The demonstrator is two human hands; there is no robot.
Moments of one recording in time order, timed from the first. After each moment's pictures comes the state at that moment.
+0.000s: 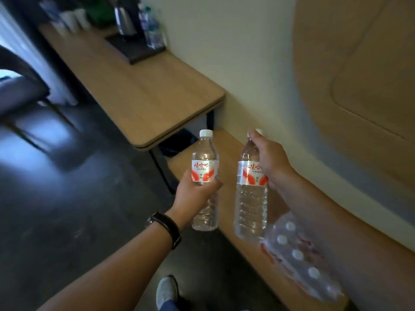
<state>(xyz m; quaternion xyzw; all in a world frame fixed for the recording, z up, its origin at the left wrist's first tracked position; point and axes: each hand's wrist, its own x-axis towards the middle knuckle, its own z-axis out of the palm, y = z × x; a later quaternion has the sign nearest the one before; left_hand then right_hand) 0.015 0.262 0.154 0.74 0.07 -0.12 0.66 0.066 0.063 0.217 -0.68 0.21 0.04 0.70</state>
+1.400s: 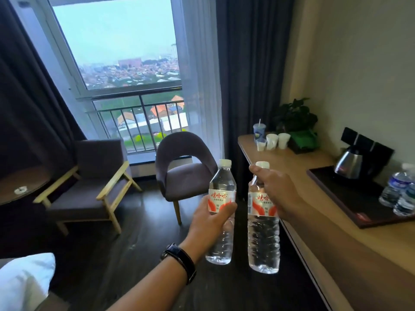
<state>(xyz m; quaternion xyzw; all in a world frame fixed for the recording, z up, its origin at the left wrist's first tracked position) 0.418 1.035 0.325 0.73 0.19 0.17 0.63 0.559 0.896 0.381 -0.70 -0.10 0.15 0.69</state>
